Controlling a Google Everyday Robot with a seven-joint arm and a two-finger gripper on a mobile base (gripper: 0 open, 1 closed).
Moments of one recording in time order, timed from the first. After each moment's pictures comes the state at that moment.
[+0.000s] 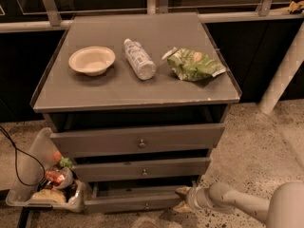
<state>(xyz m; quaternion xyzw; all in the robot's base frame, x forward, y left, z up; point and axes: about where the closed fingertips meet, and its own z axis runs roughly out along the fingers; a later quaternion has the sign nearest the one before) 0.513 -0.161 0.191 -0.57 0.74 0.15 0.32</state>
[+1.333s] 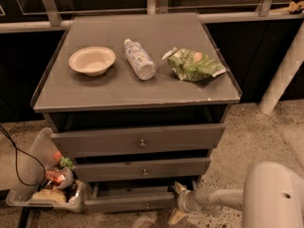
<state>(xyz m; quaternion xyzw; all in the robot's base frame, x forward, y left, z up) 0.502 -0.132 0.169 -0.59 0.75 0.11 0.27</state>
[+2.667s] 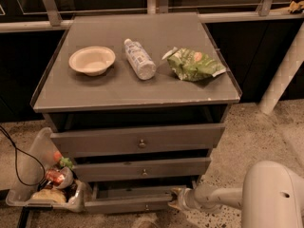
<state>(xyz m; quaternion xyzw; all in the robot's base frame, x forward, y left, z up) 0.508 -0.126 0.167 -0.59 0.75 0.10 0.28</state>
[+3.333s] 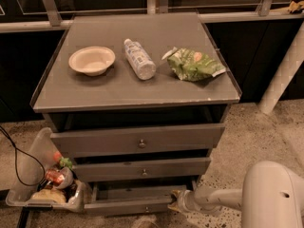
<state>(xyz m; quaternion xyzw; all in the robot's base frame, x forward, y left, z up) 0.508 -0.125 0.167 -0.59 0.75 0.10 0.28</state>
